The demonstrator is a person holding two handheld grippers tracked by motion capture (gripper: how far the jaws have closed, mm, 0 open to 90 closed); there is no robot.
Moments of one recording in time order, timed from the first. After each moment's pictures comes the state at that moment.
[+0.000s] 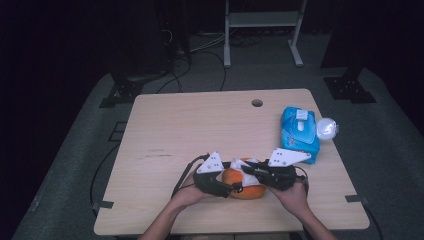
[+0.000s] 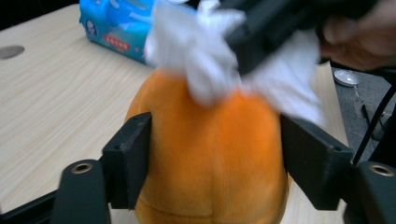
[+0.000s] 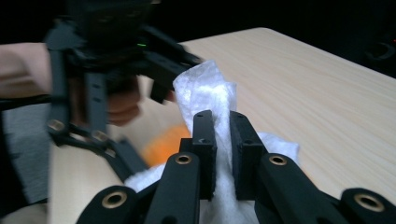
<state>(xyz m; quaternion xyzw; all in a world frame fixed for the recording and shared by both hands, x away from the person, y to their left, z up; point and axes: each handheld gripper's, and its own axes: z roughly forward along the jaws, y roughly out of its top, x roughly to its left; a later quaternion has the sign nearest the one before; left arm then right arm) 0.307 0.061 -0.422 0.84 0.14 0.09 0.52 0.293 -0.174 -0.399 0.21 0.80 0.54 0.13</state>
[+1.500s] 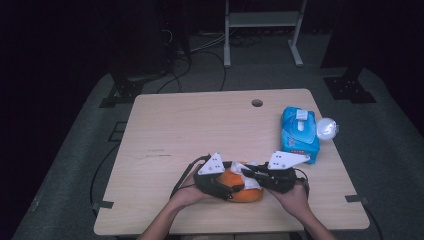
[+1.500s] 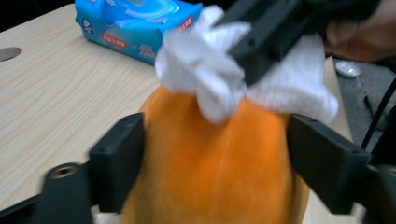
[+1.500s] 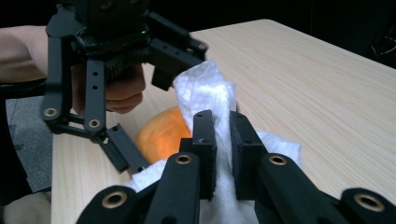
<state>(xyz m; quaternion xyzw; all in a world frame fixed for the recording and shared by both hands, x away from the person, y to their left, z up) 0.310 0.064 -0.427 0.85 0.14 0.09 0.51 0.291 -0.177 -0.404 0.21 0.81 0.53 0.13</state>
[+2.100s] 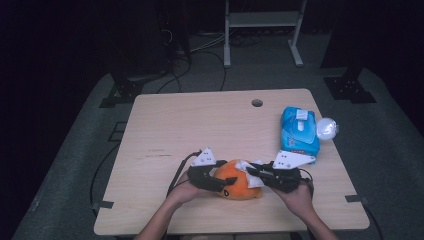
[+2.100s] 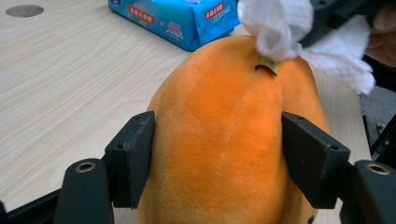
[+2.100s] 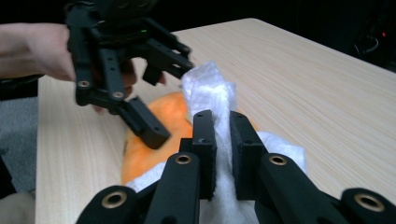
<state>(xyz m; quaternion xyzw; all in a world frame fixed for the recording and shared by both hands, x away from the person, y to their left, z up) 0.327 0.082 -0.437 0.83 0.20 0.05 0.51 0.292 -0.190 -0.407 0.22 0.81 0.53 0.15</state>
